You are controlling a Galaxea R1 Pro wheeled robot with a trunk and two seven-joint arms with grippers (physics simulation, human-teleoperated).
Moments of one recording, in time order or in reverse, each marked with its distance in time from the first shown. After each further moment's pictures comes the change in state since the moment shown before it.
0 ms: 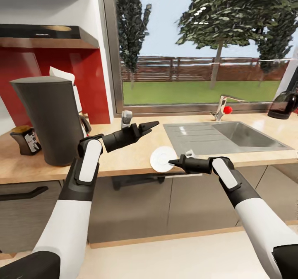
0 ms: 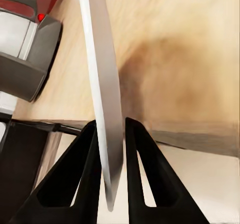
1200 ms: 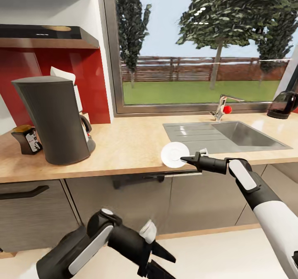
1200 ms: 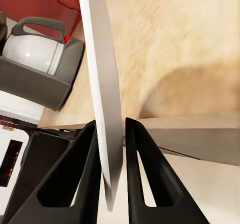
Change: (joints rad) left arm 0.383 0.381 -0.781 -0.088 -0.010 -0.096 -0.506; right arm 0.017 -0.132 0.003 -0.006 -0.105 -0.001 0.126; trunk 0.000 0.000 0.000
